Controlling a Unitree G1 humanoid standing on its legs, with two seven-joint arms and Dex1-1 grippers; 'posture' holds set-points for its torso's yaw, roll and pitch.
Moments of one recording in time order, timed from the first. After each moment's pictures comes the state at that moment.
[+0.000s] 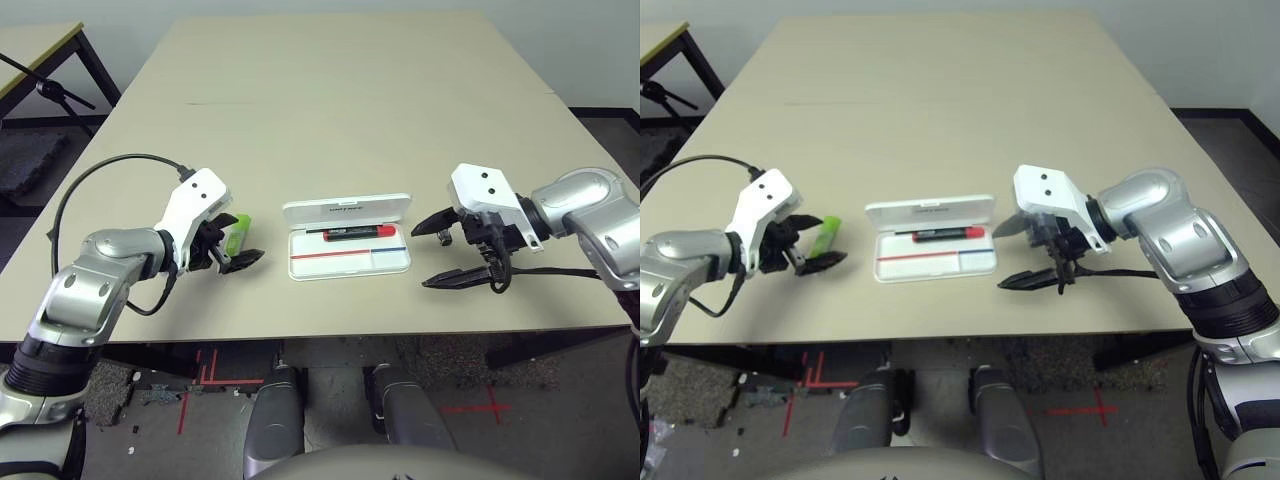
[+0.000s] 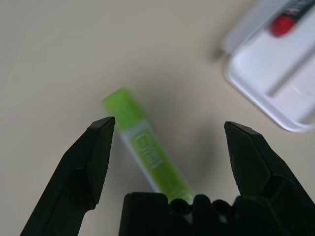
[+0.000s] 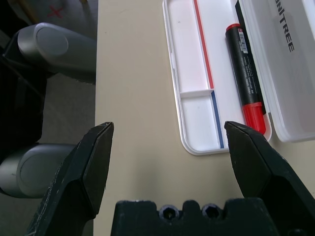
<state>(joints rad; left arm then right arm) -0.39 0.79 -0.02 -0.25 -0.27 1.08 -0.70 -0.59 -0.88 0.26 -0.18 0.25 0.56 1.43</state>
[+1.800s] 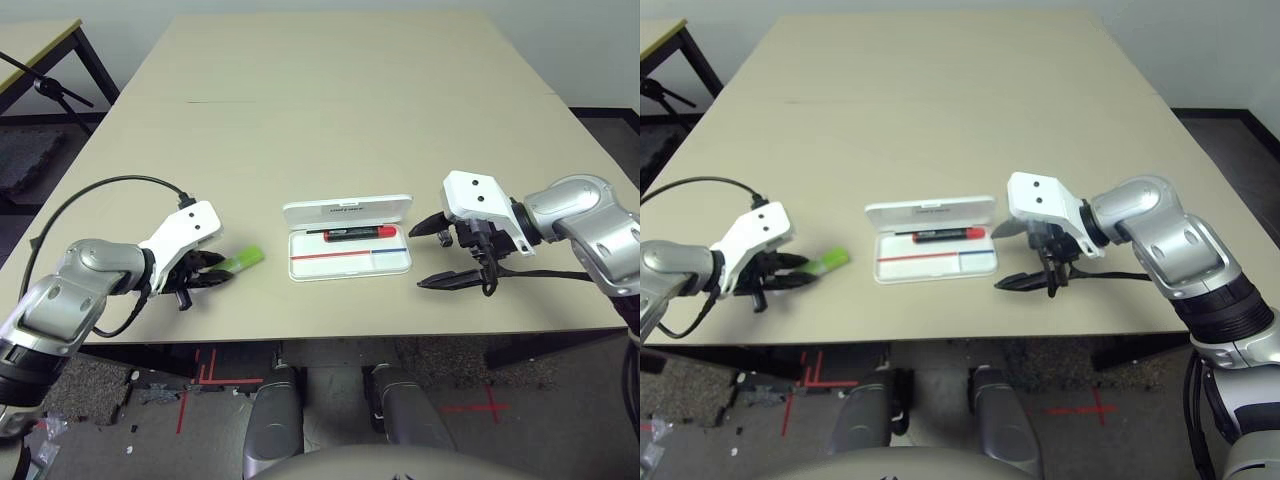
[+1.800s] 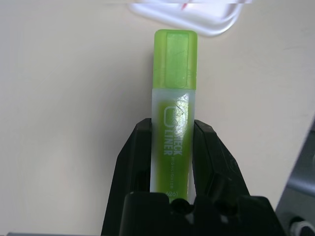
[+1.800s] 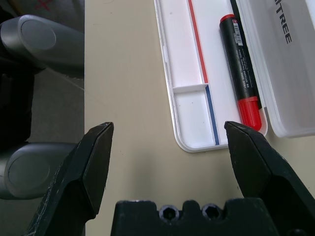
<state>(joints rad) -0.19 1.05 -0.12 -0.24 -0.26 0.51 -1.06 -0.58 -0.88 0.28 -0.19 0.23 0.57 1.38</state>
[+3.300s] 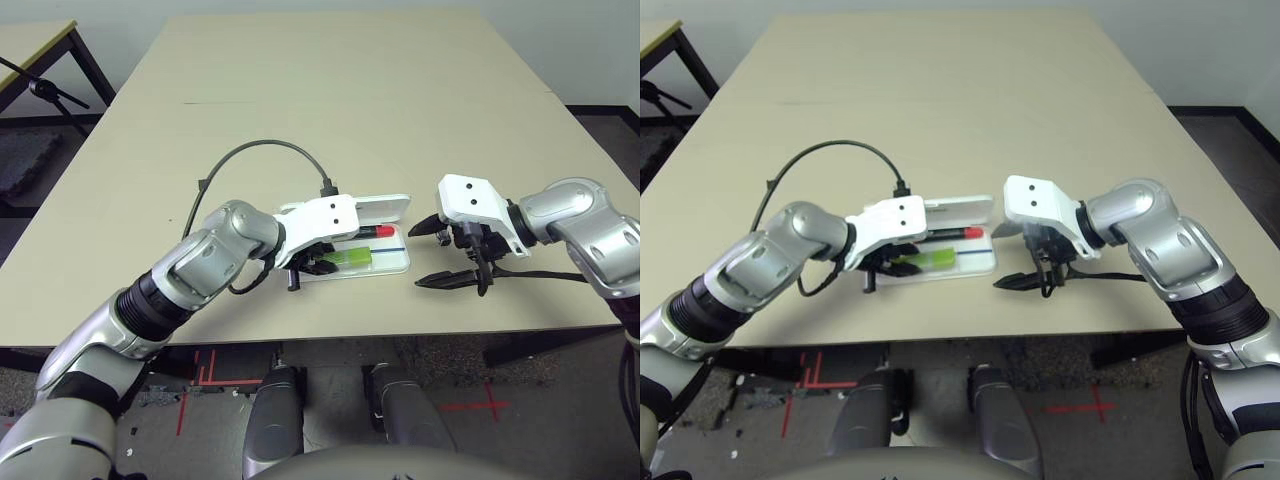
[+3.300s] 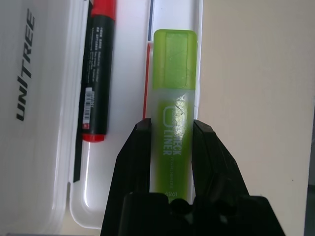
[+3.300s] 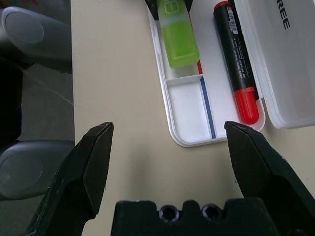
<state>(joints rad) -0.73 0.66 -0.62 -0.27 -0.07 0.87 -1.01 -0.58 -0.87 0.30 -0.19 0.20 0.57 1.34</state>
